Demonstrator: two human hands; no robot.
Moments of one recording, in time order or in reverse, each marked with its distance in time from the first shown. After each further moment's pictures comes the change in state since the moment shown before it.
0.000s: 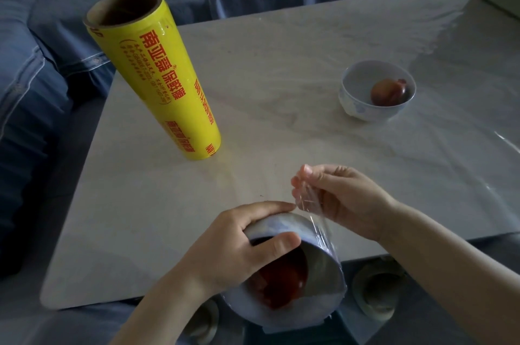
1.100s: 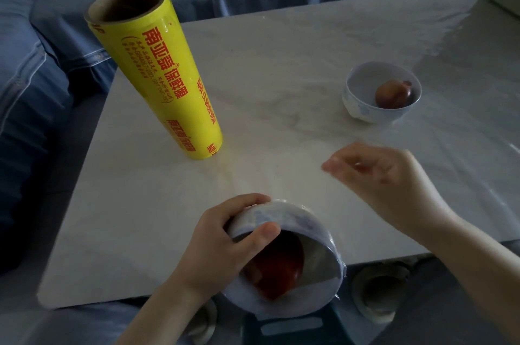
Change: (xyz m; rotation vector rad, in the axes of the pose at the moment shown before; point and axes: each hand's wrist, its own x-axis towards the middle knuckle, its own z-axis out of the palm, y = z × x) left_hand -0.002 -0.005 0.000 -0.070 0.305 0.062; right_hand -0.026 -0.022 -0.006 -0.896 0.326 -0.573
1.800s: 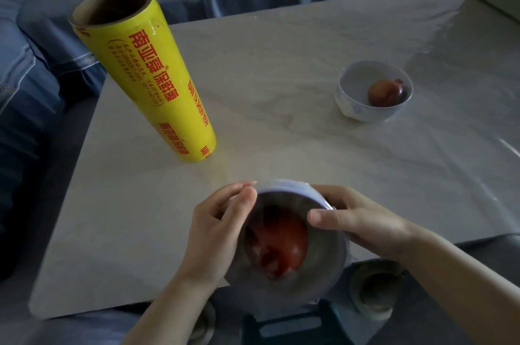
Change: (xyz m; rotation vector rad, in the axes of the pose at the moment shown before) left_hand 0.011 -0.002 0.012 -0.236 0.231 -0.092; right_hand -0.008 0.022 0.015 0.414 -0.619 0.313
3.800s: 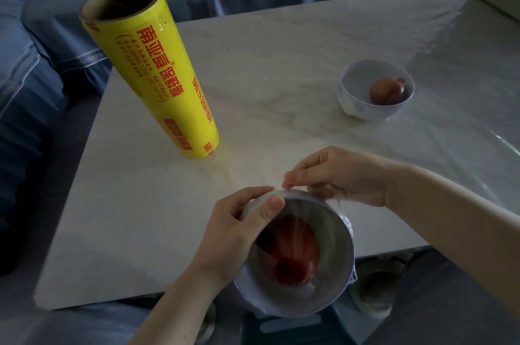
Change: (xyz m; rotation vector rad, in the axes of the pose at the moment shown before) left_hand -0.004 0.004 0.006 0.000 -0.243 -0.082; right_hand 0.030 -0.045 -0.006 -0.173 0.050 0.226
